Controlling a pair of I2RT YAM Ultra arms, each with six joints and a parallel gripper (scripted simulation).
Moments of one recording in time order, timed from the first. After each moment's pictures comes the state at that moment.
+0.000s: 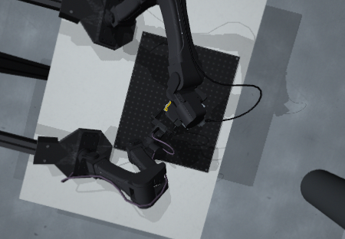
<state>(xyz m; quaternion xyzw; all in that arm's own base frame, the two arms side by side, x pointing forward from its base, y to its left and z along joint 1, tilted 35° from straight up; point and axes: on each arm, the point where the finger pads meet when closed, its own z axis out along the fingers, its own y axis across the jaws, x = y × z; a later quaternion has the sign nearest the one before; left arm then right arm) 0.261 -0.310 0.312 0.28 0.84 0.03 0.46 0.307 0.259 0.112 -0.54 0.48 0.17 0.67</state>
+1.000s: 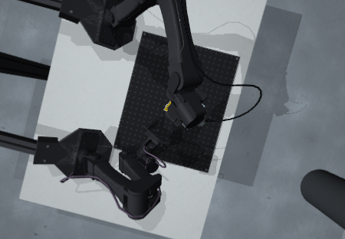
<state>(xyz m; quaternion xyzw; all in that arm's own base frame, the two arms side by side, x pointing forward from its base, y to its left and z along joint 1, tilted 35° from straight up) 0.261 -0.310 0.312 0.28 0.84 0.03 0.46 0.284 0.204 0.115 -0.54 0.48 0.17 0.67</state>
